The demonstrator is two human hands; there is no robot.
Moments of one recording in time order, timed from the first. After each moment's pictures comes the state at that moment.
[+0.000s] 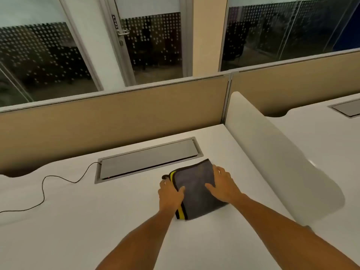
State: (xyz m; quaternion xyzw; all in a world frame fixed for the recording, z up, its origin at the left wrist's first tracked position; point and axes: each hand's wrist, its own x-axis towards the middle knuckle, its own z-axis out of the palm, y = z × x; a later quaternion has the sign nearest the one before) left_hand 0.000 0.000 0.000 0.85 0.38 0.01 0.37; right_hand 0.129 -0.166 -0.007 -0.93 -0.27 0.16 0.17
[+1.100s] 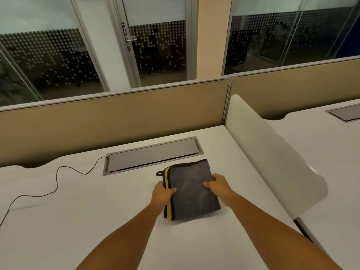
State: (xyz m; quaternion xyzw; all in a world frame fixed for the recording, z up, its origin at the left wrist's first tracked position) left_hand -0.046 0.014 0.018 0.71 0.43 0.00 0.57; right_hand 0.088 -0.160 0.015 -0.84 -0.03 0.31 0.44
